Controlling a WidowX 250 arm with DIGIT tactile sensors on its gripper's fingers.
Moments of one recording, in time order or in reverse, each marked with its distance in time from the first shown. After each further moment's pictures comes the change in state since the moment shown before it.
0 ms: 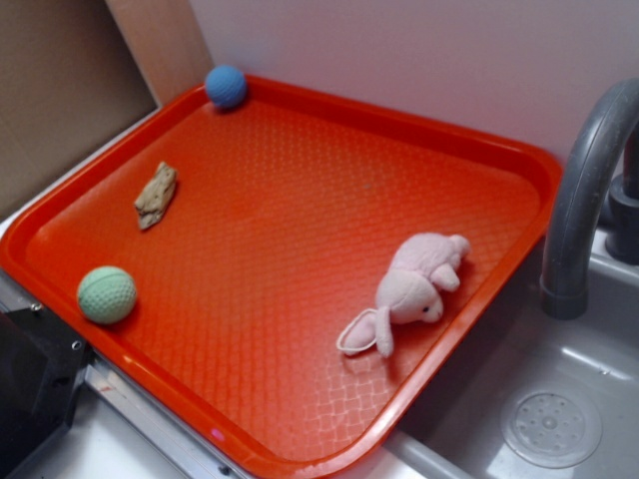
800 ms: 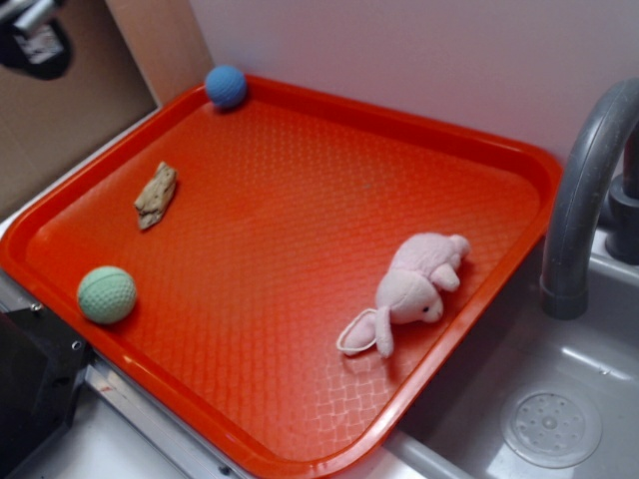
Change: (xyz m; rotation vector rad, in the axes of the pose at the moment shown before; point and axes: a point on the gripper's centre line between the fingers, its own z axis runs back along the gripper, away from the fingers) arm 0.032 -0.040 -0.033 -0.101 0.000 0.028
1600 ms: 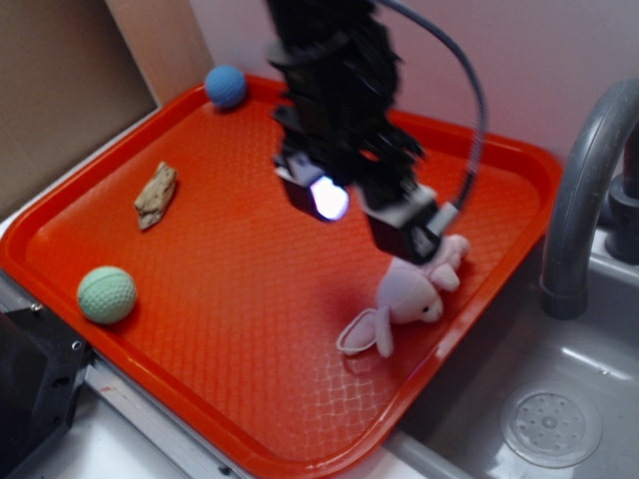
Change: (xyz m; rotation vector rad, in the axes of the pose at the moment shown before) arm 0.057 -0.109 -0.161 0.022 0.145 -0.115
